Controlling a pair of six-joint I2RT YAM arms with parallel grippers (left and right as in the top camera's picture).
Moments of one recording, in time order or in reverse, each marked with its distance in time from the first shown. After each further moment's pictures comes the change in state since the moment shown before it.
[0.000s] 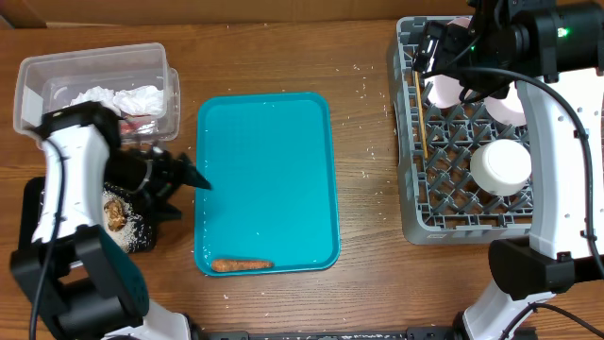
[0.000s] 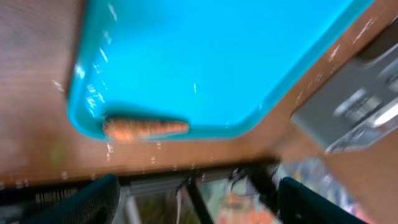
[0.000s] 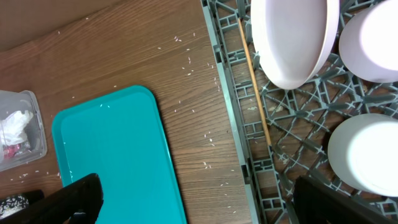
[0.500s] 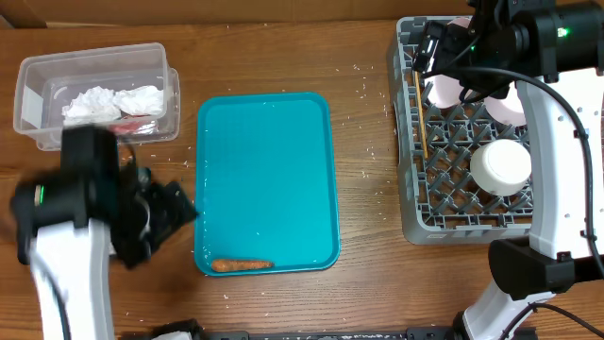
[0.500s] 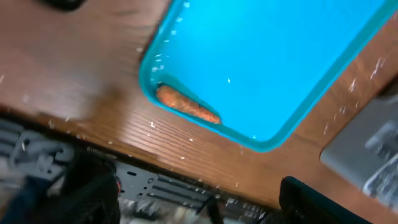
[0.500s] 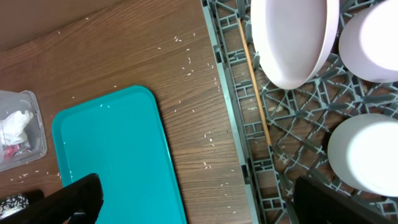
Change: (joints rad) left arm -0.092 -0.570 -0.044 -0.076 -0.291 -0.354; right arm 0.000 0.000 0.000 0.000 0.000 0.000
